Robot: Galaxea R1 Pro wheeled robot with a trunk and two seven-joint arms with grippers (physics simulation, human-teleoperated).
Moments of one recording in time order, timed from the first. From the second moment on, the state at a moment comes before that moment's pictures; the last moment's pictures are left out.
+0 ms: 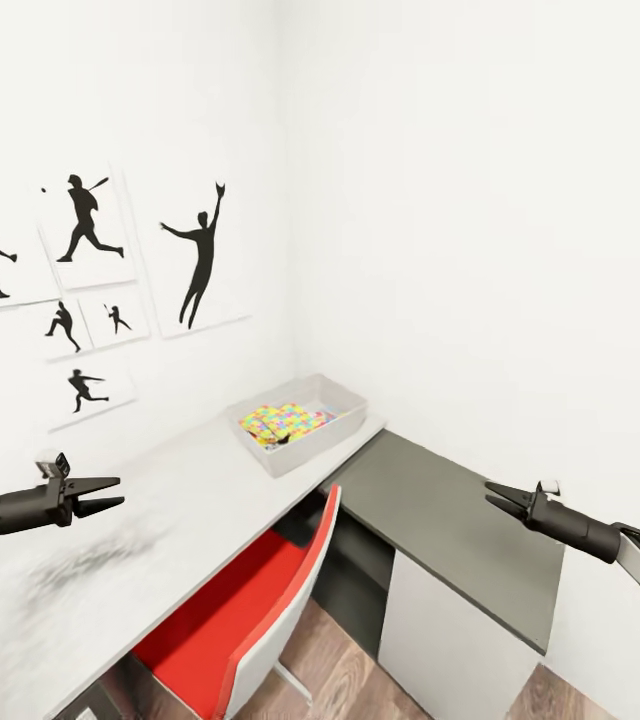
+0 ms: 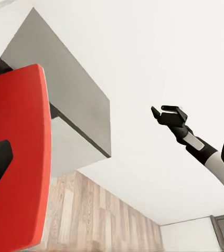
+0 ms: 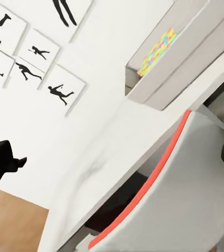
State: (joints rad) left arm -0.75 0.67 -0.13 -0.65 0.50 0.89 -1.49; right arm -0.85 -0.49 0.08 -0.22 -0.57 0.45 1.40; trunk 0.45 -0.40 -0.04
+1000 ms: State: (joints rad) left arm -0.75 0.69 -0.13 -0.65 0.50 0.89 -1.49; right arm -0.85 -0.49 0.08 -0.22 -0.57 0.45 1.40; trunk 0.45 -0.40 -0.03
